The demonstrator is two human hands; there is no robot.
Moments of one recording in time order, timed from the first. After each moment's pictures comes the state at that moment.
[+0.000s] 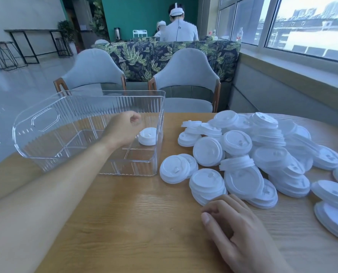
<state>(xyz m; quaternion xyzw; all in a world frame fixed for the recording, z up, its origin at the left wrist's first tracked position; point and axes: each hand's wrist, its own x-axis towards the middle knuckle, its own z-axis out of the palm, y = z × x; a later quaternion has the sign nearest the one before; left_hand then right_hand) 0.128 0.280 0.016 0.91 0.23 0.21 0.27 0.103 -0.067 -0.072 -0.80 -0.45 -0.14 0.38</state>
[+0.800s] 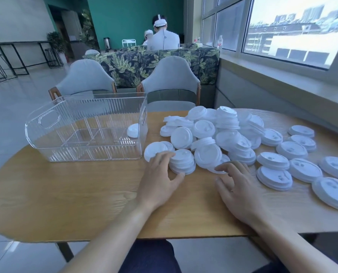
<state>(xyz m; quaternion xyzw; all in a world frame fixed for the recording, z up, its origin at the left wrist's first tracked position) 0.042 0.076 -0.066 0.92 0.09 0.24 0.29 0.115 -0.153 -0.070 -0.86 -0.32 -0.14 0.37</state>
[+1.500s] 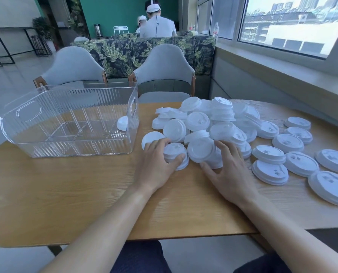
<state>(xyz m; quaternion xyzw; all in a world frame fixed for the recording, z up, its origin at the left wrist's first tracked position) 0.081 0.078 -0.065 0.92 0.12 0.25 0.27 0.145 -0.135 -0.066 -0.88 -0.28 -0.14 0.34</state>
